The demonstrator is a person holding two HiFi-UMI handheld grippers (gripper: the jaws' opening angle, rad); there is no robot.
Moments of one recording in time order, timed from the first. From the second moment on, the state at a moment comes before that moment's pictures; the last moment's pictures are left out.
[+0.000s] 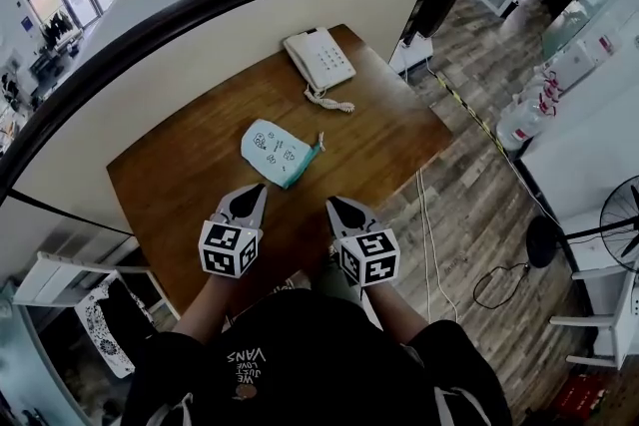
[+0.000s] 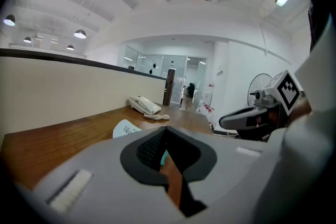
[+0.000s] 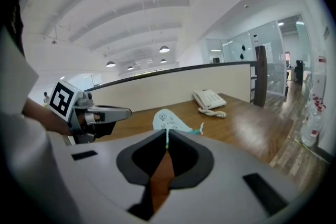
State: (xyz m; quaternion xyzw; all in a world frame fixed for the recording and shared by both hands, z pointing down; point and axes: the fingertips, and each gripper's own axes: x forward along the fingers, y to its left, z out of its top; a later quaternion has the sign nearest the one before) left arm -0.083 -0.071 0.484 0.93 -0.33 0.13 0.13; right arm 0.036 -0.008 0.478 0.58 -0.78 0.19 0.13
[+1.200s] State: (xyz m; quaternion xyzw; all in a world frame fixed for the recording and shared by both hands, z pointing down) left arm -0.106 -0.033 0.483 0.92 -0.34 0.14 0.12; right arm 0.010 0.011 0.484 0.57 -0.79 0.18 0.16
